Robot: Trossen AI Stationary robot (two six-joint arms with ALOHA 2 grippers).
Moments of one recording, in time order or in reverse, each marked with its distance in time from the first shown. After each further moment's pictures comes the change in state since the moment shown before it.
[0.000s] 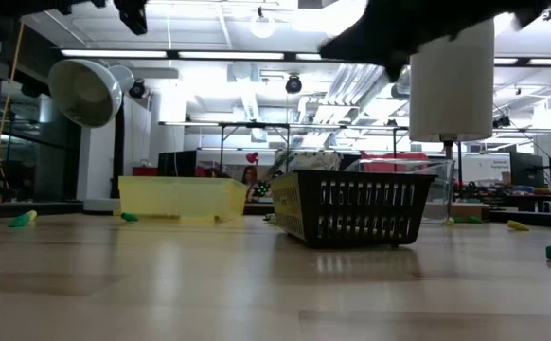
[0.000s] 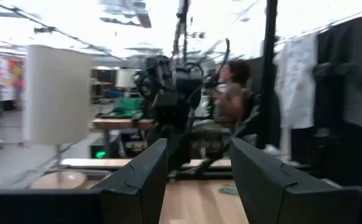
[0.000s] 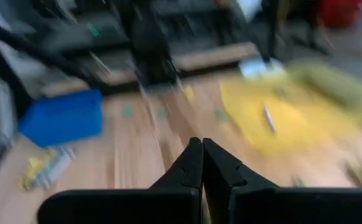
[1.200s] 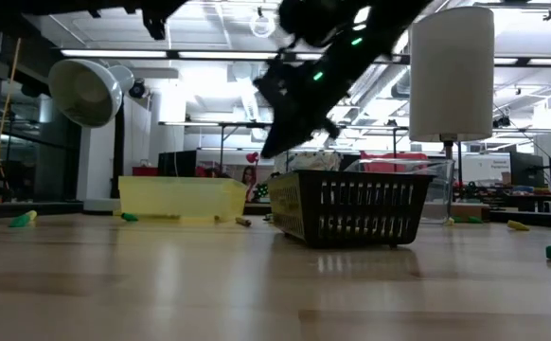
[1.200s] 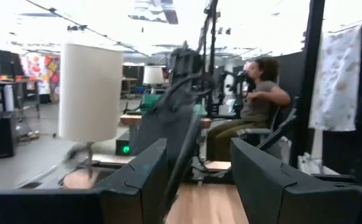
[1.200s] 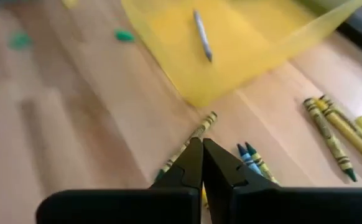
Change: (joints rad) left arm 0.085 0.107 0.087 0.010 -0.013 -0.014; right arm -0.266 0.532 0.573 -0.616 -0.068 0.159
